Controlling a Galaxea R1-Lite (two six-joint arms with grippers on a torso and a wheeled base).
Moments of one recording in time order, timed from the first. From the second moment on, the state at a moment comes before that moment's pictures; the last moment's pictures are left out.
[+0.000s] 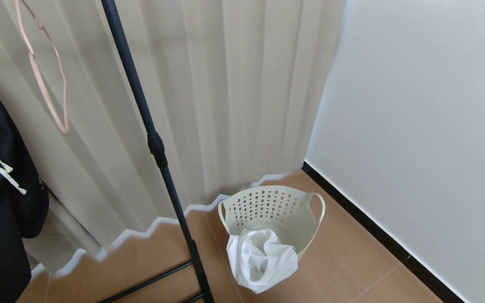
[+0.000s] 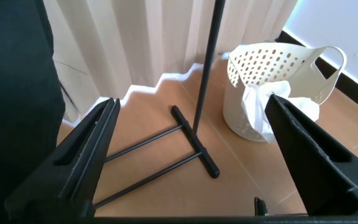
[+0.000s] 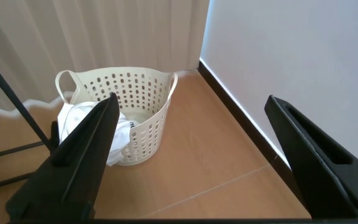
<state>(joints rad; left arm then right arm) -0.11 0.10 -0.03 0.08 0.07 -0.02 0.01 0.00 -0.03 0.06 0.03 0.00</state>
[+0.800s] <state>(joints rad) -0.11 0.10 -0.03 0.08 0.07 -0.02 0.01 0.00 -0.03 0.06 0.03 0.00</state>
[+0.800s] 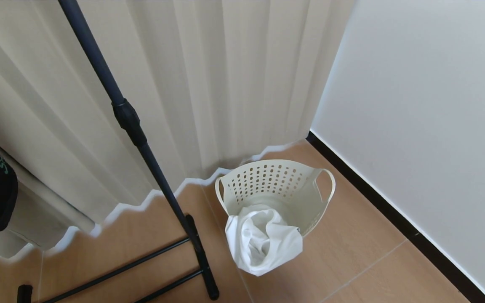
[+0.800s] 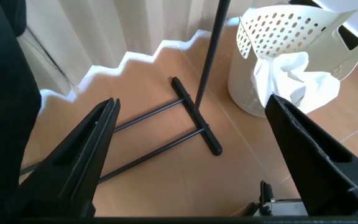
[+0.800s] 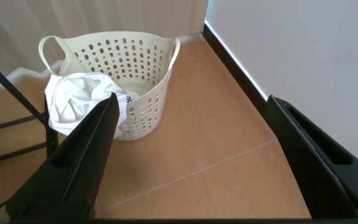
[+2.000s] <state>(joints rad) -0.11 0.11 -0.03 0.08 0.07 -0.02 0.02 0.02 -0.03 0.07 0.05 -0.03</state>
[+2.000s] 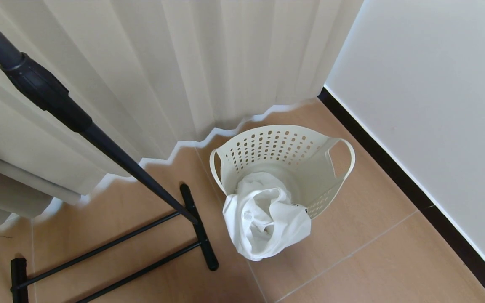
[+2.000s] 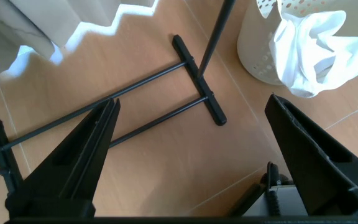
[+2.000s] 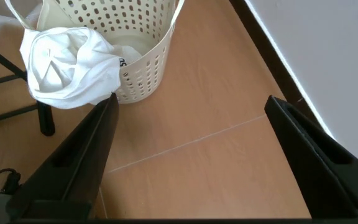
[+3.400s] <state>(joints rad) -0.11 0.11 -0.03 0.08 0.07 -0.02 0.41 1.77 -0.67 -0.69 0.05 -0.69</state>
